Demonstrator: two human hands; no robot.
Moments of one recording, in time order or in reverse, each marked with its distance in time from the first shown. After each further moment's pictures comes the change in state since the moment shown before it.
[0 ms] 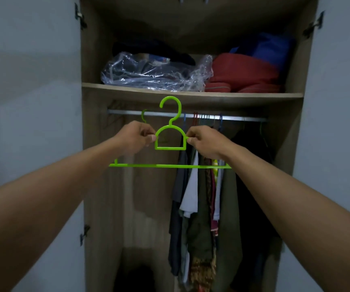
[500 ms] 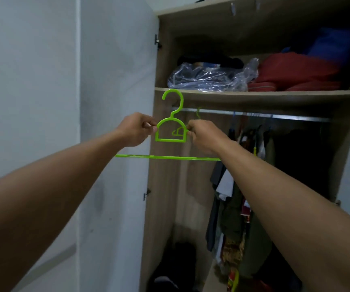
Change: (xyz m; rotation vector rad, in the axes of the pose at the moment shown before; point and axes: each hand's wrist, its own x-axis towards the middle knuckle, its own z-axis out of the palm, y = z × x) left_hand -0.199 0.126 -0.079 0.282 0.242 -0.317; right_hand -0.093 -0.085 -0.007 0.002 -0.012 -0.357
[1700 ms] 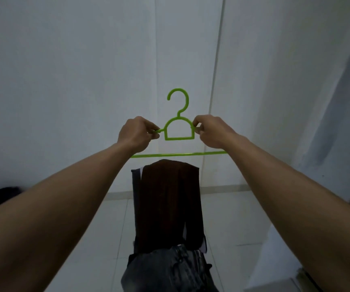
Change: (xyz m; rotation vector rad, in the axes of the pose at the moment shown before) left_hand -0.498 -0.158 -0.350 0.555 0.359 -0.876; right_hand -0.157 -0.534 0.143 0.609 -0.470 -0.617
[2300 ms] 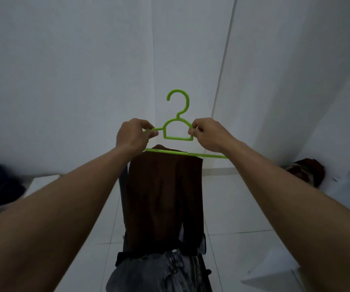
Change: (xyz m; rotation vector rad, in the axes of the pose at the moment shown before) left_hand 0.128 -0.094 0.155 -0.016 0.011 -0.181; right_hand 0.144 0.106 0.121 0.217 -0.158 0.073
